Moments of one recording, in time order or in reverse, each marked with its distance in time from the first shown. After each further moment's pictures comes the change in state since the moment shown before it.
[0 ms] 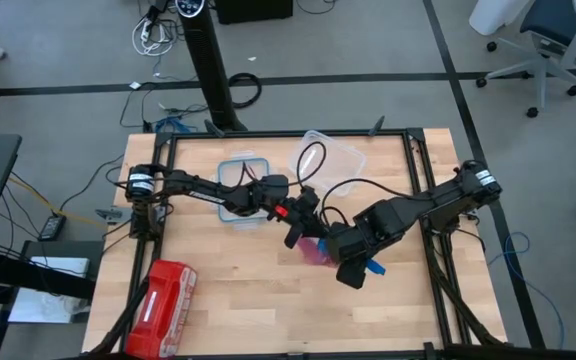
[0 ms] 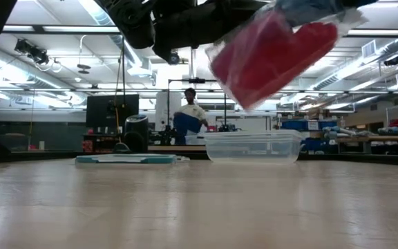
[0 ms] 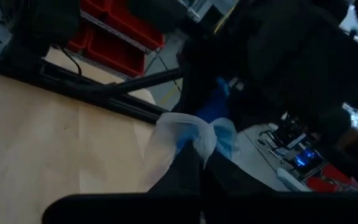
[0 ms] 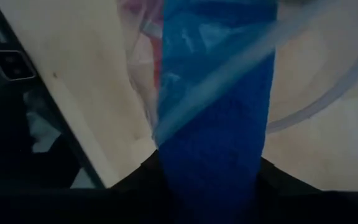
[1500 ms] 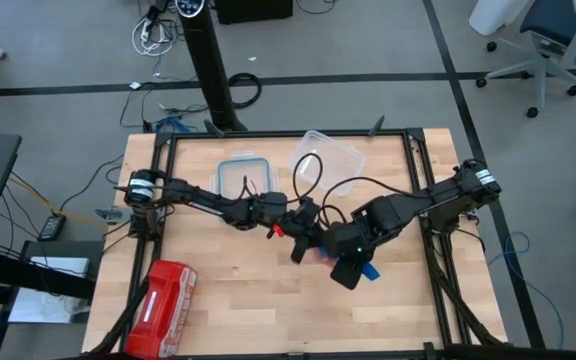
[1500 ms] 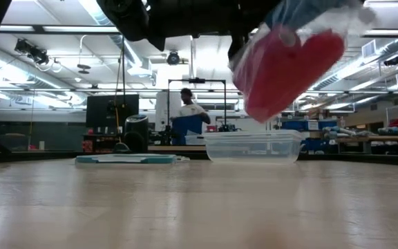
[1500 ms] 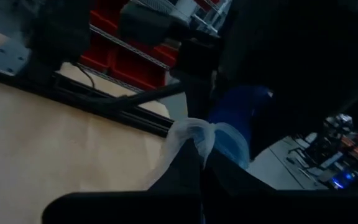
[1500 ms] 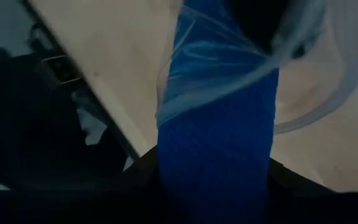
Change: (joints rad) left arm -0.101 0.005 -0.004 0.057 -0.260 0.018; right arm -0.023 0.003 0.000 0.049 -0.150 0.131
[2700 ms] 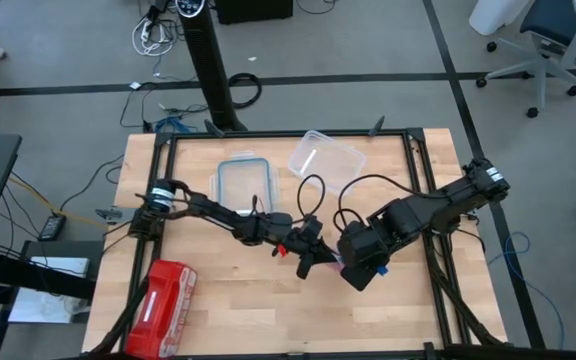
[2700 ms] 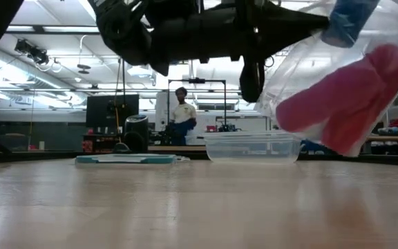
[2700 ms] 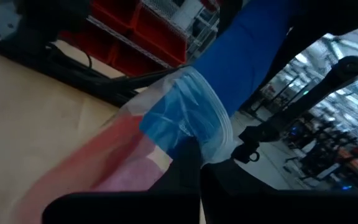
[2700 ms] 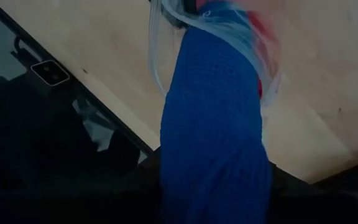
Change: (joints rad) left arm -0.068 0.175 0.003 0.186 -0.079 -0.063; right arm 0.067 -0.068 -0.009 -0.077 0.017 0.266
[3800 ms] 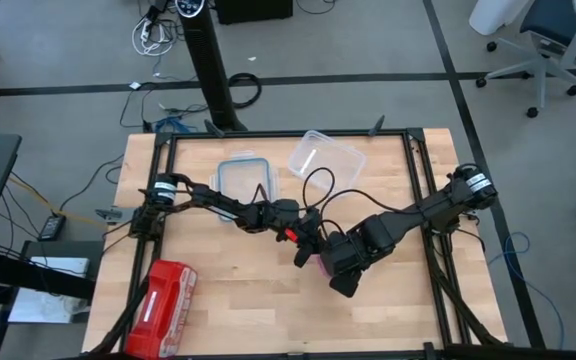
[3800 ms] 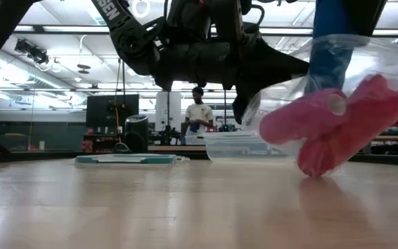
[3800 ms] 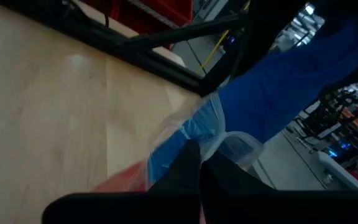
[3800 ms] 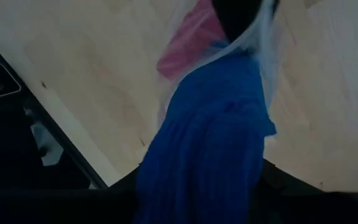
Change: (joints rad) left arm 0.097 0.004 0.002 -0.162 0.195 0.089; right arm -0.001 0.114 -0.086 0.138 0.107 -0.239
